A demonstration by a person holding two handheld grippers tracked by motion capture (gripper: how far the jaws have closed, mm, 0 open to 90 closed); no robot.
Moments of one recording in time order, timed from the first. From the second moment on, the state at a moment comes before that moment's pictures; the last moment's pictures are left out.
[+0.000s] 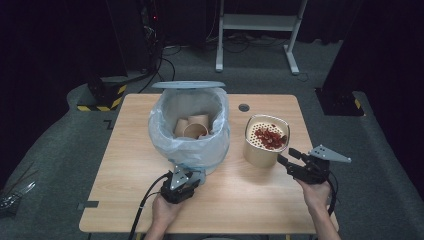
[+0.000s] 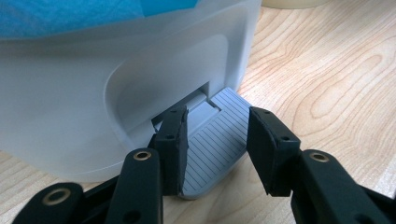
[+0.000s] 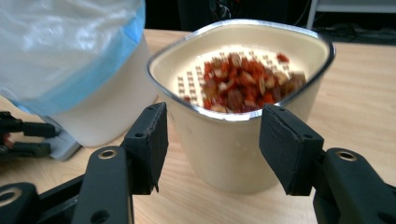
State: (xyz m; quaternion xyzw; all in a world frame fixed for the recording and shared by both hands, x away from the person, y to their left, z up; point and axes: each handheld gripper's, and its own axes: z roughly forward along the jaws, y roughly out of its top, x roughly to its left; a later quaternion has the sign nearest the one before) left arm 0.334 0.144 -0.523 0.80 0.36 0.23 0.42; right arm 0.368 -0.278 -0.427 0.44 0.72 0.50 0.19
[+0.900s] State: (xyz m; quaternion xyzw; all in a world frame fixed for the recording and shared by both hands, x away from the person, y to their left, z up) left arm 0.333 0.144 -0.523 0.80 0.36 0.23 0.42; right arm 0.361 -0.278 -0.504 0.49 0.76 0.38 0.22
